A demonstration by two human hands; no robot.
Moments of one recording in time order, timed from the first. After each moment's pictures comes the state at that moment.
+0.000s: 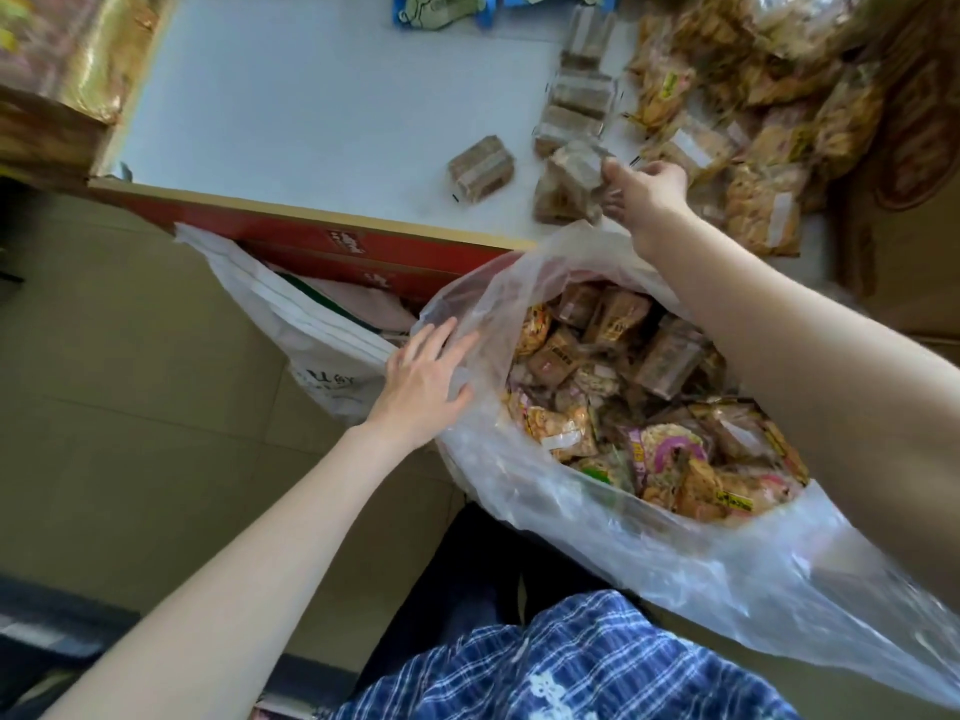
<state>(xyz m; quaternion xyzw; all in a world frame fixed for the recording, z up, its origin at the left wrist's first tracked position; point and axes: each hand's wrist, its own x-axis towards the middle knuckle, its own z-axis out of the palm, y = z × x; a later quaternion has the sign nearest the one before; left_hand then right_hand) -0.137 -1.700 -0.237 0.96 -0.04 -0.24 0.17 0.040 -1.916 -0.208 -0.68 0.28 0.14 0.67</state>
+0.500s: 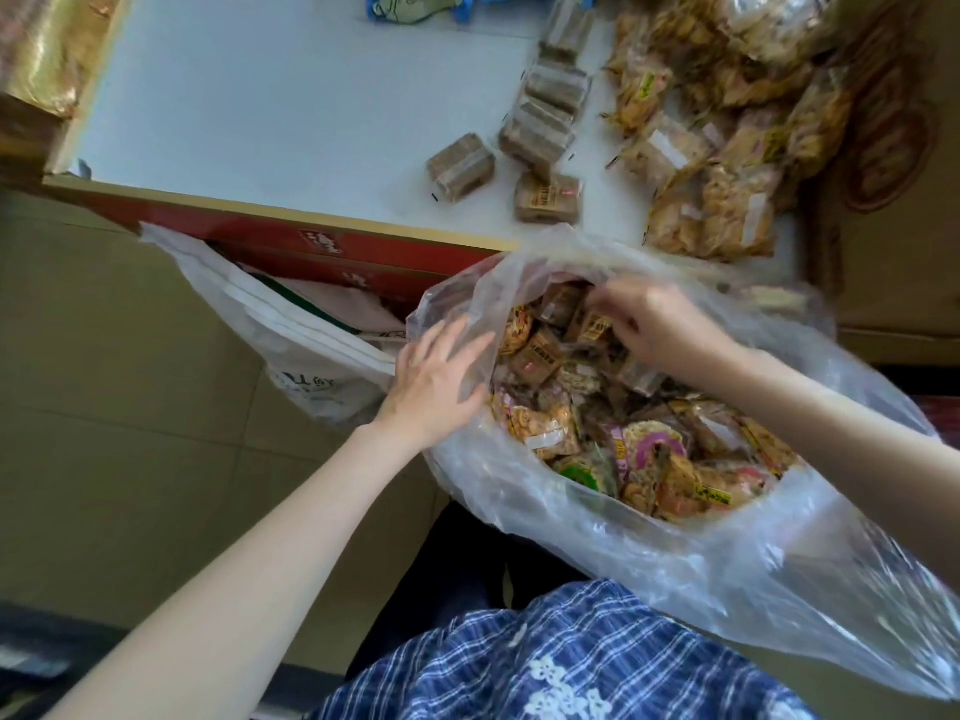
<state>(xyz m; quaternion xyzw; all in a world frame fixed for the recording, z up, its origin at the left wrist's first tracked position) -0.129 -1.719 -0.243 0.96 -0.09 -0.22 0.17 -0.058 -1.968 -0.219 -0.92 -0.30 0.06 0.24</state>
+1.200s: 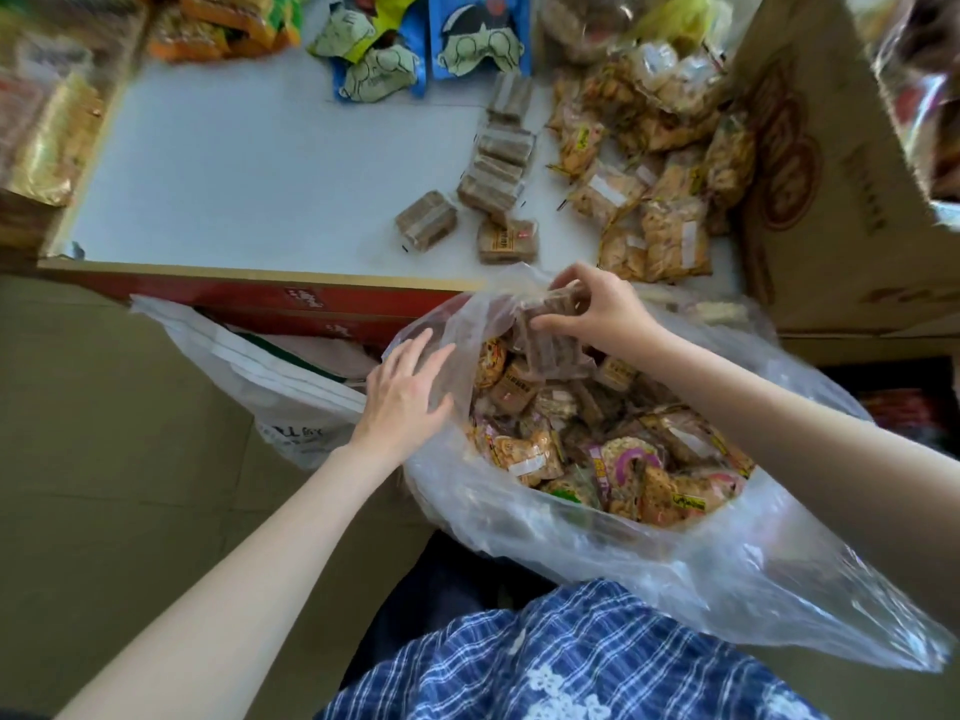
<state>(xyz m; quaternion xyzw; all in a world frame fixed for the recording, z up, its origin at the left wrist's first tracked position) -0.119 -1.715 -0.231 0.97 -0.07 -0.17 0.18 -0.047 -1.949 -0.195 -0.90 0.00 0.18 0.40</state>
